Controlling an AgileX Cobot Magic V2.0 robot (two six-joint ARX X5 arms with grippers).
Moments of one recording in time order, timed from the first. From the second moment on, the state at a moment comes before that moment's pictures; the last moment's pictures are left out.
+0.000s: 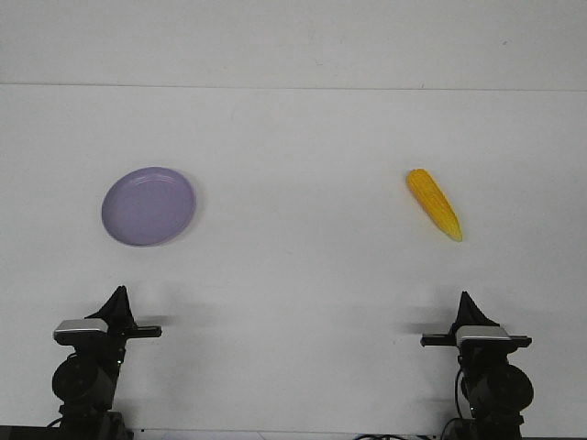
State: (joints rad) left arm -0.02 0.00 0.03 -0.01 -0.07 -0.06; right arm -0.05 0.00 0.02 -0.12 -0.03 -0.02
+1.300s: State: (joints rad) left arm -0.02 0.41 0.51 0.00 -0.19 -0.25; right arm -0.05 0.00 0.02 -0.12 -0.03 -0.02
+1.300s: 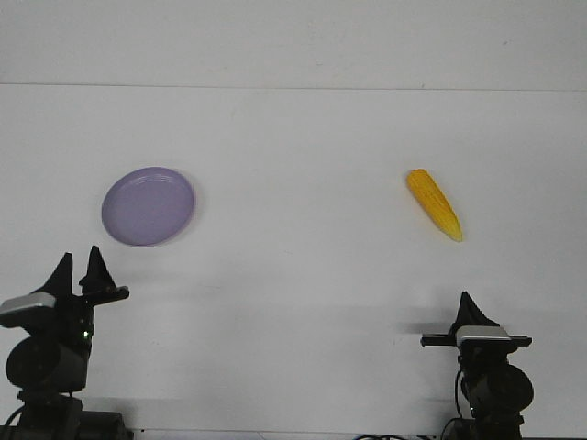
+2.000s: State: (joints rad) left arm 0.30 1.70 1.26 -0.41 0.12 -0.17; right arm -0.05 0.00 0.02 -0.12 -0.03 -0.02
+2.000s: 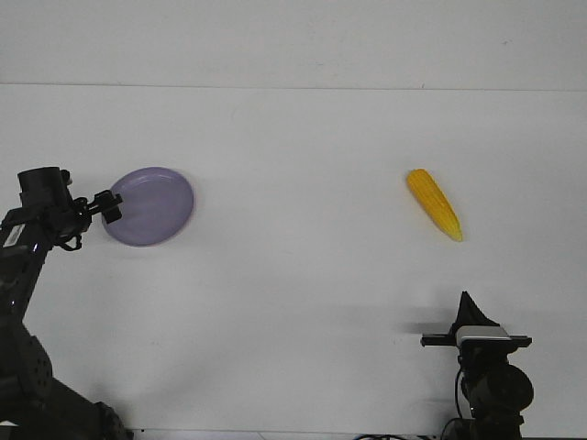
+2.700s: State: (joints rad) left arm 0.26 1.79 1.27 -0.38 0.13 -0.14; right arm -0.05 0.00 0.02 -0.12 -0.03 -0.02
